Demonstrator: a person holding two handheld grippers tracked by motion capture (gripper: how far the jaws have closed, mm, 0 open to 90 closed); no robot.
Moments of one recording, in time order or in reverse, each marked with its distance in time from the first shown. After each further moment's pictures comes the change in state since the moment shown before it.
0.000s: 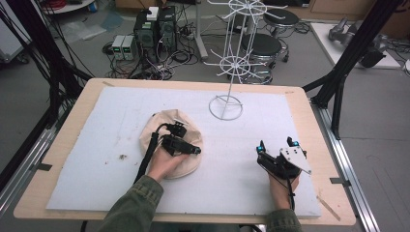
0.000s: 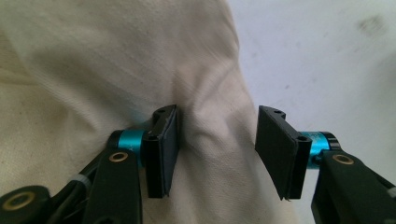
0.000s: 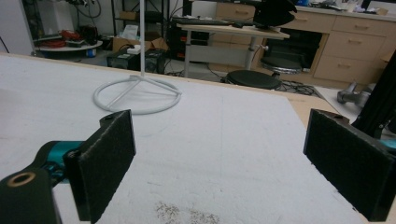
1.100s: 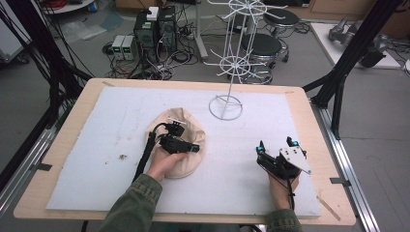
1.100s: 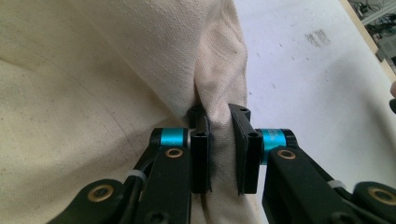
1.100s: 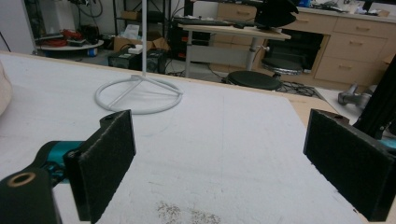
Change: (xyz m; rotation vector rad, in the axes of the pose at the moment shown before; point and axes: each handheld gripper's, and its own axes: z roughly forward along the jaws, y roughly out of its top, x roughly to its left) left arm 0.010 -0.004 -0.009 -0.080 -0.186 -0.015; right arm 0.000 0.000 0.000 -0.005 0.005 -0.008
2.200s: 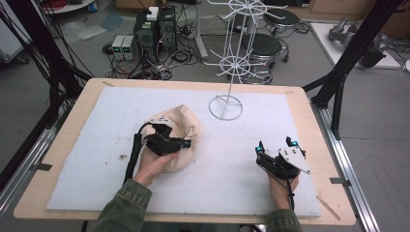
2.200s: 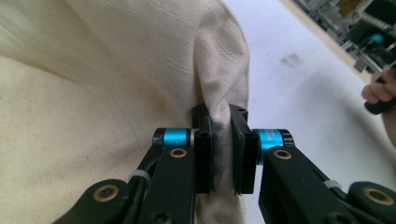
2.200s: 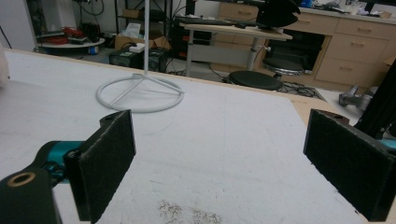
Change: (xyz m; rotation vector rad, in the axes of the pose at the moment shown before) left arm -0.010 -0.010 -0.050 -0.211 -0.004 0.138; right arm 0.002 0.000 0.000 0.008 0.004 -0.007
